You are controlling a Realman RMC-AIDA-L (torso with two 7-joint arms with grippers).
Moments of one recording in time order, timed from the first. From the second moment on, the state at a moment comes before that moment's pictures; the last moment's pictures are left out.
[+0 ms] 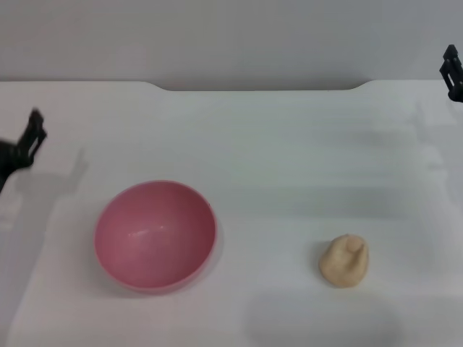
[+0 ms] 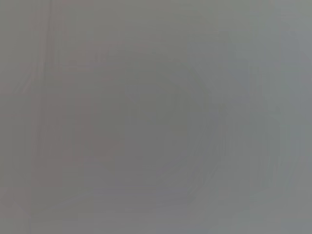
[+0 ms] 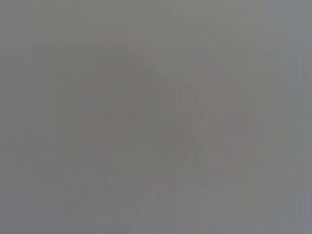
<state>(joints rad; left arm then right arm) -0.43 -2.06 0.81 -0.06 0.67 1.30 -0.37 0.62 2.08 -0.62 0.03 -0.66 -1.10 0.23</state>
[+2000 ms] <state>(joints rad) -0.57 -2.06 1.04 1.25 2.57 1.70 -2.57 0.65 2.08 -0.62 0.03 -0.66 -1.09 0.24</state>
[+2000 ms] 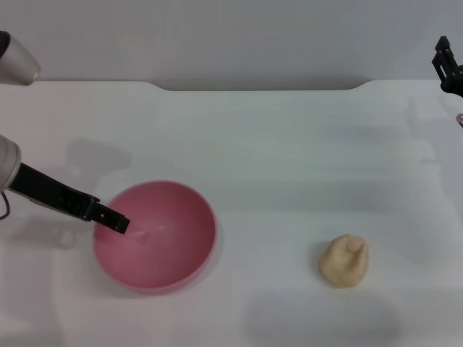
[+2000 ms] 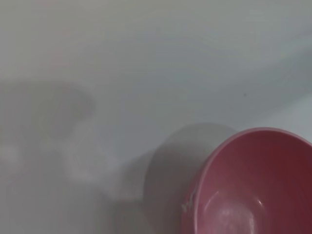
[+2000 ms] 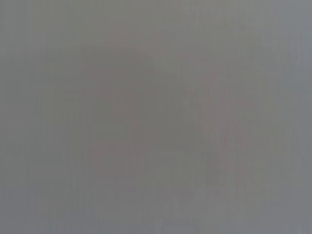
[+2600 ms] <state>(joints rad) -0.61 -2.06 1.17 1.11 2.57 1.55 -2.56 0.65 2.08 -0.62 0.03 -0.66 -1.10 0.24</state>
